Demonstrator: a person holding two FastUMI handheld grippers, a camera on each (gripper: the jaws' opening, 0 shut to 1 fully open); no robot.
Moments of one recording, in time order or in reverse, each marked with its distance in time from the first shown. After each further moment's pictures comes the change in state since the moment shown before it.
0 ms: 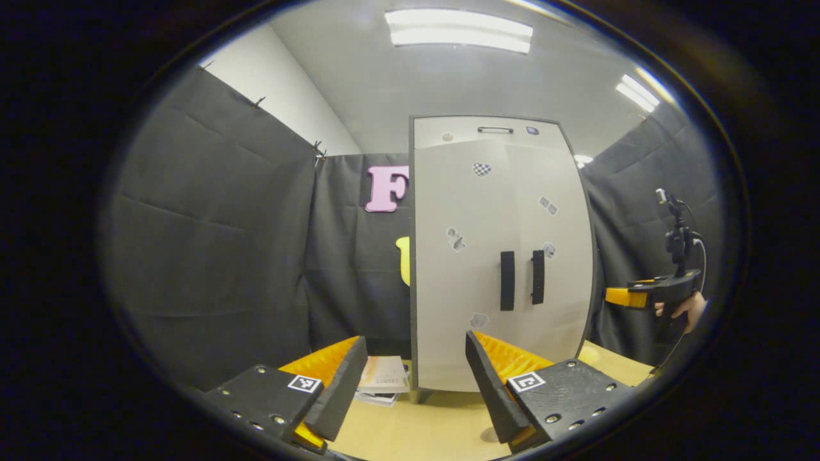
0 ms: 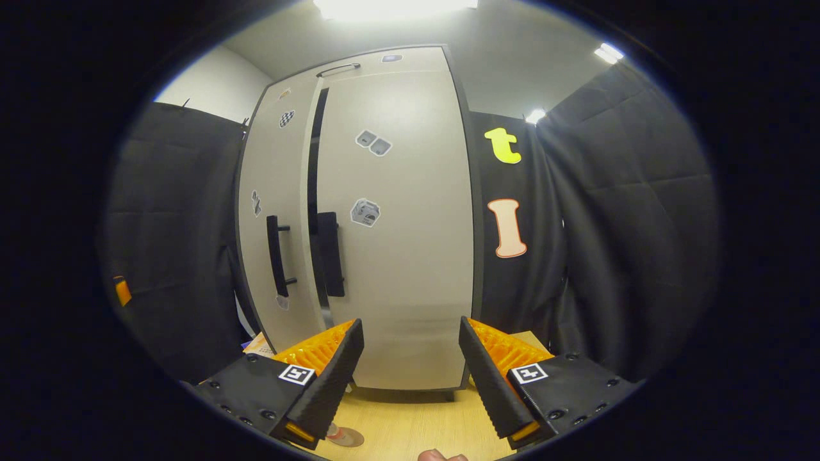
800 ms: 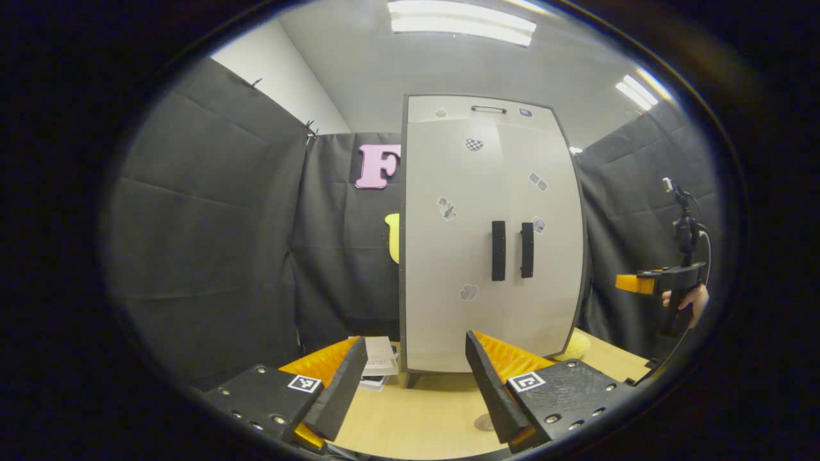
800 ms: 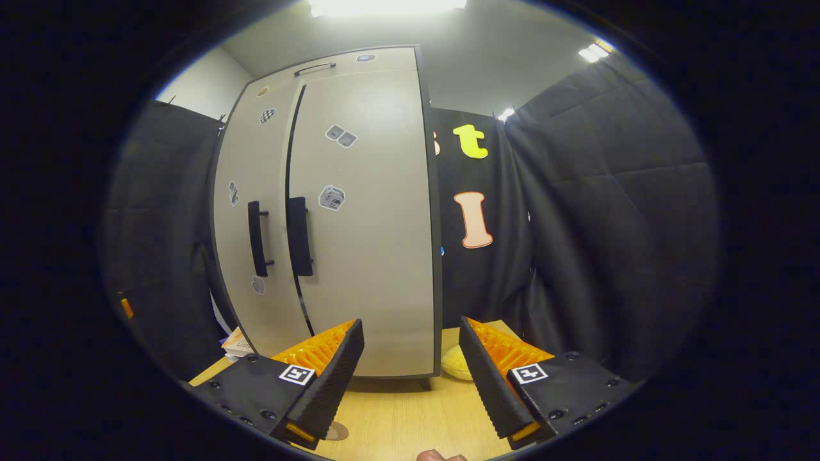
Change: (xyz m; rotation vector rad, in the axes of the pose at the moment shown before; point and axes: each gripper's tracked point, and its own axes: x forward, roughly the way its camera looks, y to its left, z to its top) left arm 0.008 -0.010 -0.048 -0.016 0.088 -0.038; right arm -0.026 -0.035 -0.028 0.035 0.017 -0.141
